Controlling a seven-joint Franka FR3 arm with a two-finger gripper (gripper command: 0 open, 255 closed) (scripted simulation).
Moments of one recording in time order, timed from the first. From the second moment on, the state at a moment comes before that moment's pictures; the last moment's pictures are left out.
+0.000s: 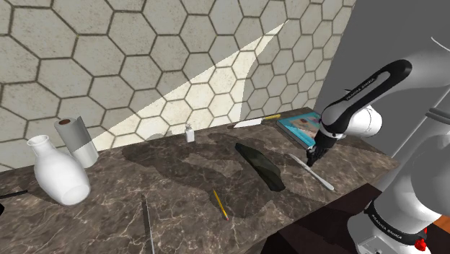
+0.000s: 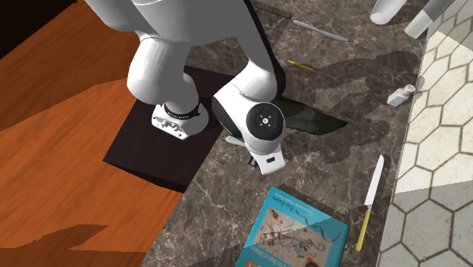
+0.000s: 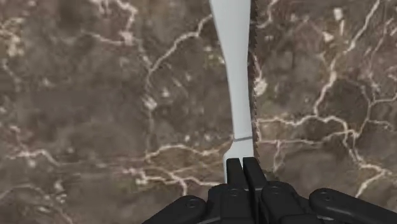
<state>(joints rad) 0.11 -0.21 -0.47 -3.00 0.24 2.77 -0.41</state>
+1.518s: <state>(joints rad) 0.00 -0.03 -0.22 -2.90 -0.06 2.86 -0.06</state>
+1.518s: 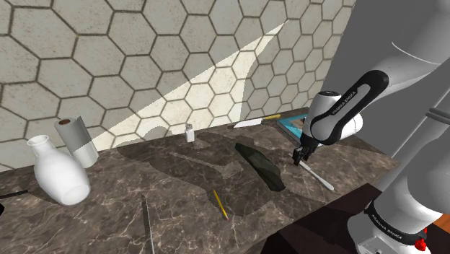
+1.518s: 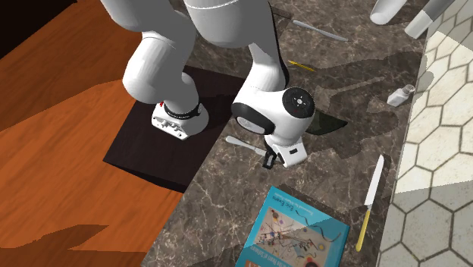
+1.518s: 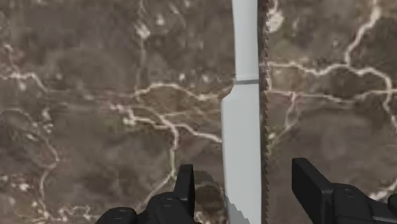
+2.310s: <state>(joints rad) -0.01 -0.08 -0.22 -2.90 -0.09 2.81 -0.05</state>
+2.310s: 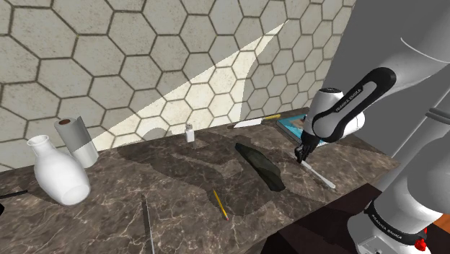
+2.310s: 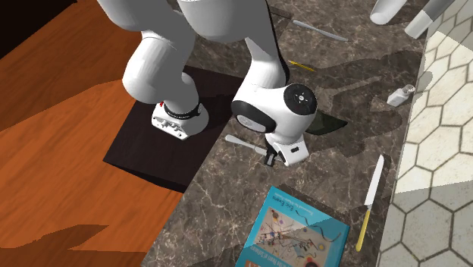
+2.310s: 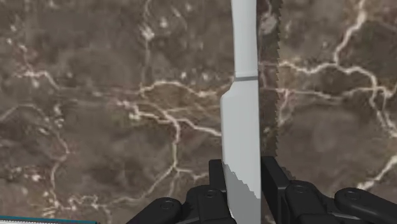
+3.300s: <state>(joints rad) -0.04 -0.37 -0.20 -2.88 -0.14 2.51 -0.01</state>
